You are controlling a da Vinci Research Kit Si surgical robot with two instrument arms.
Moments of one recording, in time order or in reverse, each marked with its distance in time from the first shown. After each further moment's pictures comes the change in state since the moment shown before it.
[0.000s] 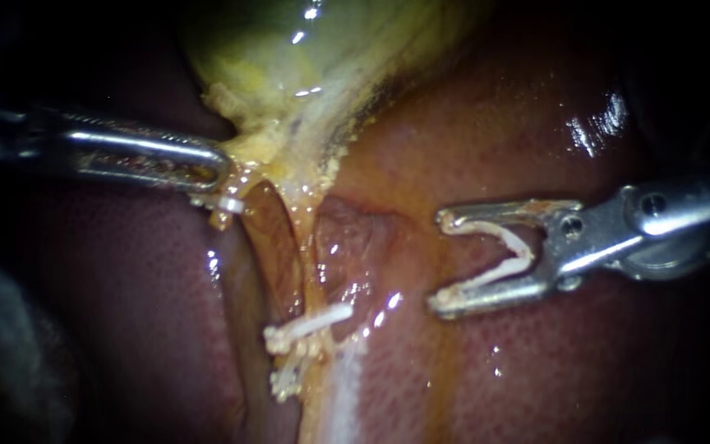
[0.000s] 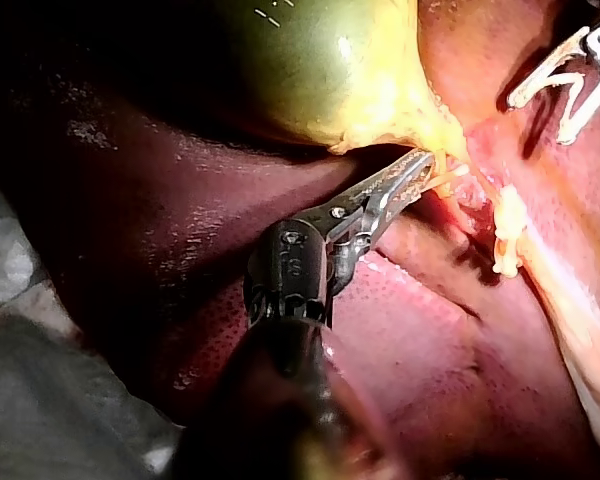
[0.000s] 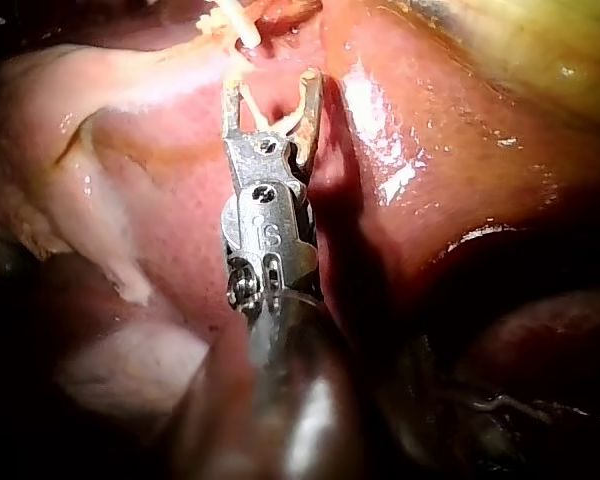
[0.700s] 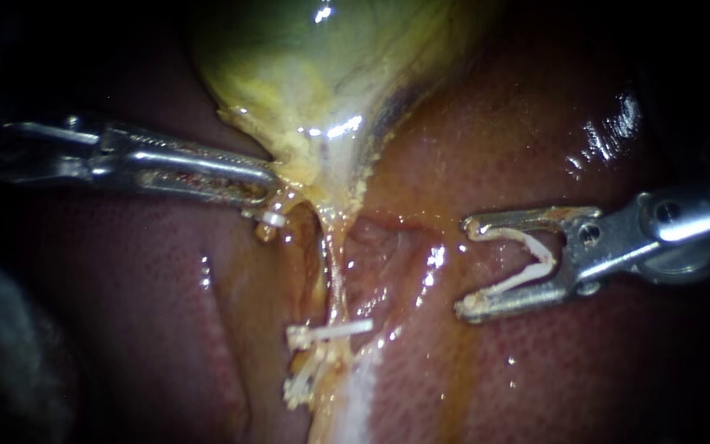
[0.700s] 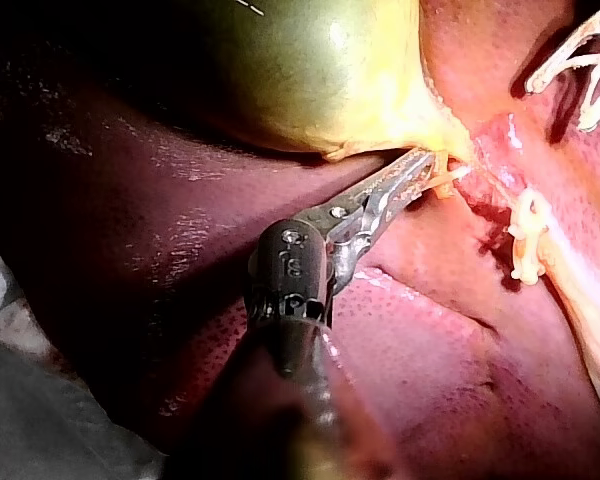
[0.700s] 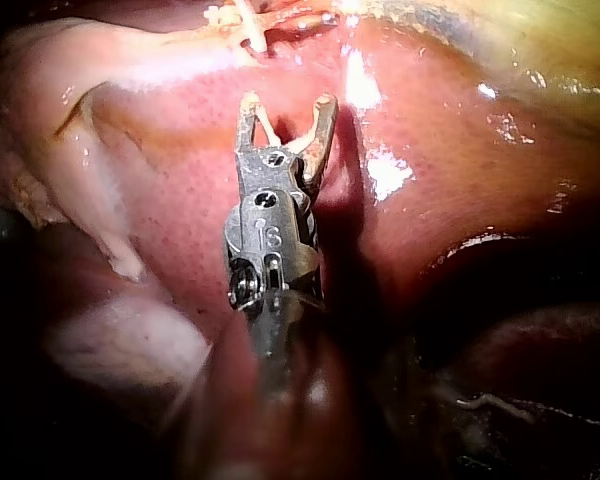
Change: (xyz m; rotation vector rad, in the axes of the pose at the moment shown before) right arm -0.003 0.000 -0.003 -0.089 -0.160 -0.109; left arm -0.003 -0.003 0.006 0.000 -0.008 0.021
